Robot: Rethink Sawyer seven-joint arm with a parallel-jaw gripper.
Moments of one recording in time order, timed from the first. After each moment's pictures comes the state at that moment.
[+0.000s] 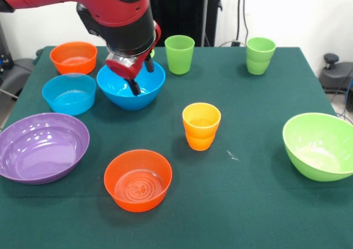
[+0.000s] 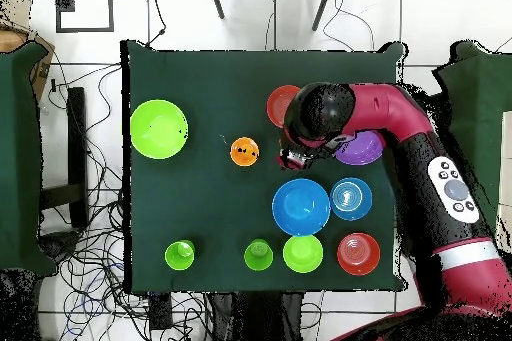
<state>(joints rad) -0.82 -0.46 0.81 1.39 -0.66 1.37 0.76</state>
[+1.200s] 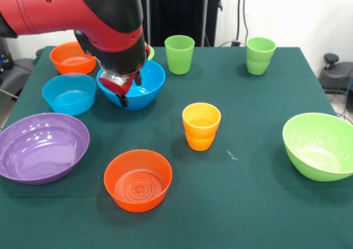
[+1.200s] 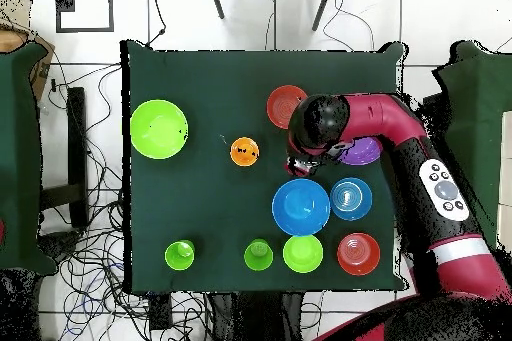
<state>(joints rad) -0.83 -0.39 0.80 1.37 -0.78 1.37 0.76</state>
